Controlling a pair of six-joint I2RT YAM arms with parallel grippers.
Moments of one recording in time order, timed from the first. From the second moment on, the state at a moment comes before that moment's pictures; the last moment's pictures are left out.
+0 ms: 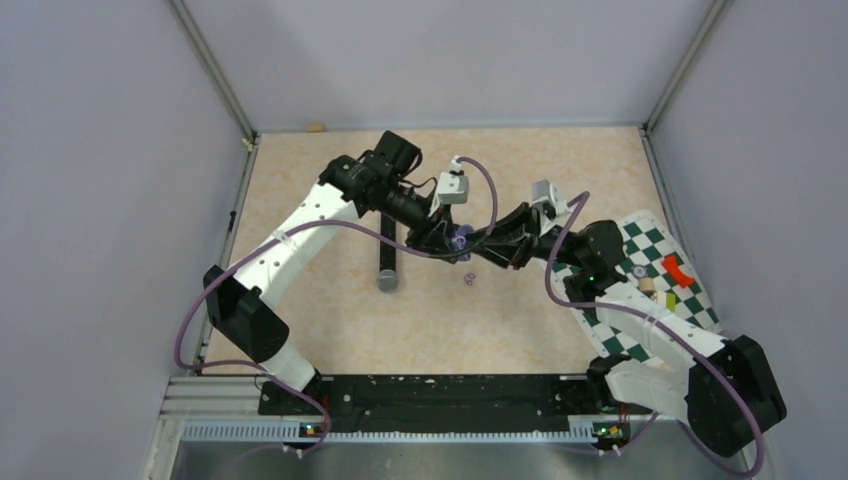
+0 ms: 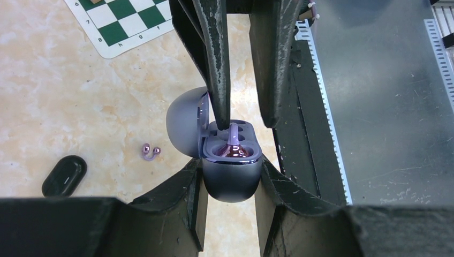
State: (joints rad) left arm -0.63 1.62 1.66 -1.05 1.00 0.66; right arm 0.50 1.09 0.55 0.96 -0.91 0.44
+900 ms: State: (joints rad) left arm -0.64 1.54 1.62 -1.03 0.99 0.66; right arm 0.23 1.00 0.70 0.70 -0.90 0.26
